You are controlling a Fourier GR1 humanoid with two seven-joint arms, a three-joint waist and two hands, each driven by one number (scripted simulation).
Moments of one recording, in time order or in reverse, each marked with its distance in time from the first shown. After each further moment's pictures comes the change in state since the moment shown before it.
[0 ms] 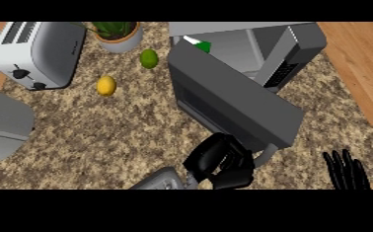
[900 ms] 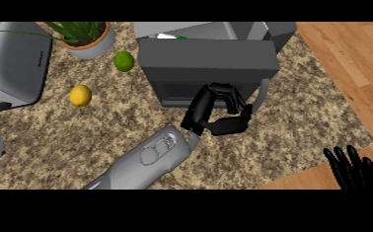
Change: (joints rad) left arm -0.244 -0.002 0.135 0.187 0.338 0.258 -0.196; right arm 0.024 -0.103 0.065 -0.236 -0.102 0.062 0.120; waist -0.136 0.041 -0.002
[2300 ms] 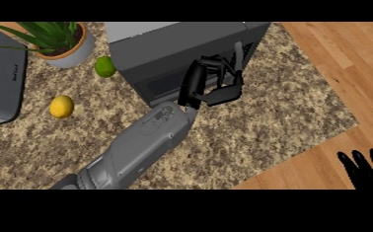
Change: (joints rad) left arm -0.154 -0.001 0.077 0.185 0.246 0.025 -0.206; right arm 0.026 -0.101 -0.008 -0.196 -0.151 0.064 0.098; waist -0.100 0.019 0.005
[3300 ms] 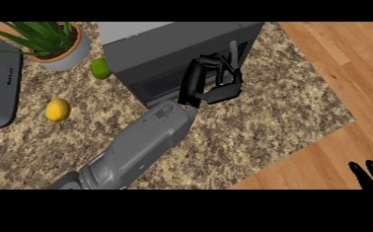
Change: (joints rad) left arm -0.025 -0.002 -0.022 0.047 0.078 0.008 -0.079; right arm 0.059 -0.054 -0.018 -0.078 -0.109 0.042 0.046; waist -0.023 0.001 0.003
